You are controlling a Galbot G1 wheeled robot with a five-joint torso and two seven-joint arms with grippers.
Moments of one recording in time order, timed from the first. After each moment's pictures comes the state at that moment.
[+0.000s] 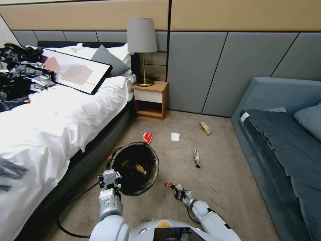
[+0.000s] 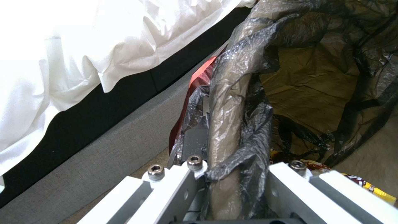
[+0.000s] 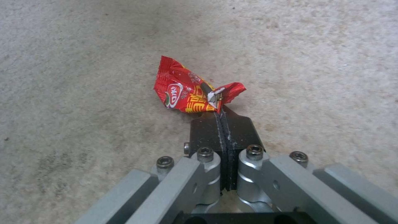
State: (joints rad) left arm 1.82 -1.55 -0.32 -2.44 0.12 0.40 -0.49; right arm -1.15 1.28 0.09 1.07 0.12 0.17 -0.28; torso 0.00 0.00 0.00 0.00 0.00
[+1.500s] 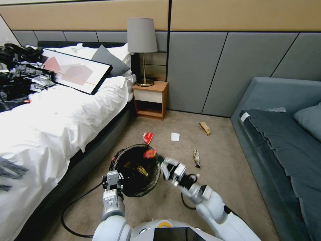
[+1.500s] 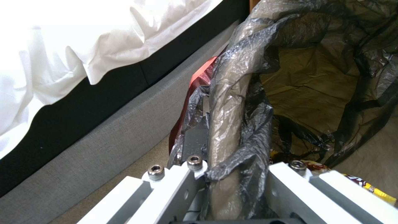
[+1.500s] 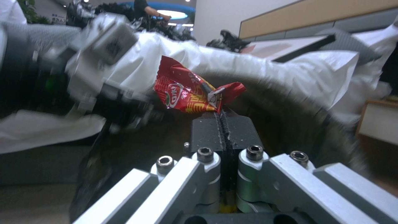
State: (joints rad) left arm 1.82 -1.53 -0.31 -2.42 0.12 0.40 -0.49; right arm -1.42 1.10 -0.03 2.00 0.14 0.38 -0.34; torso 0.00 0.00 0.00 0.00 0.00
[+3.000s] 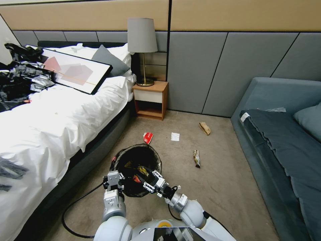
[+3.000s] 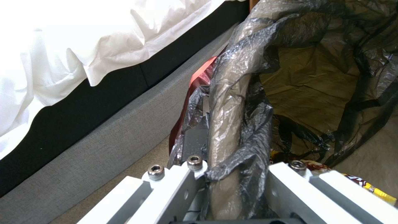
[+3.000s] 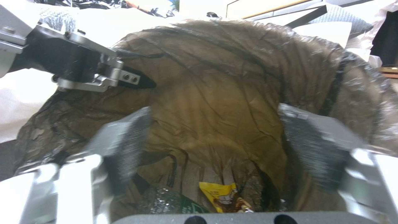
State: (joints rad) left arm 1.82 -1.55 -0.30 -2.42 0.13 0.39 -0.49; right arm -1.35 1.19 -0.06 1.90 0.12 0.34 -0.29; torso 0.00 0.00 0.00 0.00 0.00
